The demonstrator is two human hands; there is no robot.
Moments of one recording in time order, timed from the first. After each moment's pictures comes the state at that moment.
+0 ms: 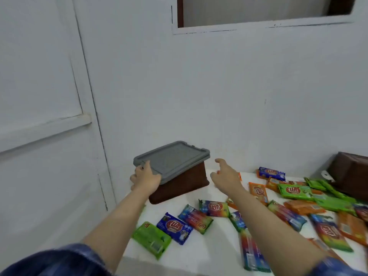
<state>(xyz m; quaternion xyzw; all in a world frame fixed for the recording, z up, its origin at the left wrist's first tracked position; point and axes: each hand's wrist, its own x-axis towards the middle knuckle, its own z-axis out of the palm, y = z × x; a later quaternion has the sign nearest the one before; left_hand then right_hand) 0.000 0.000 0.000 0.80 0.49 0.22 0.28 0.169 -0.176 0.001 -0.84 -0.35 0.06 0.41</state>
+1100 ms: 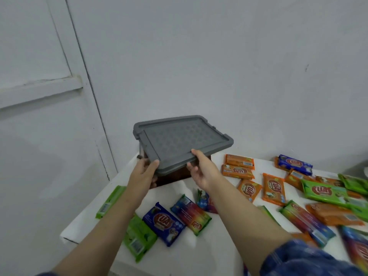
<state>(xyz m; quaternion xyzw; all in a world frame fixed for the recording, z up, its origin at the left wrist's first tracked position) 0.032 0.013 -0.074 0.65 0.37 0.37 0.55 0.200 -0.073 -0.048 -0.46 -0.04 0.50 0.73</state>
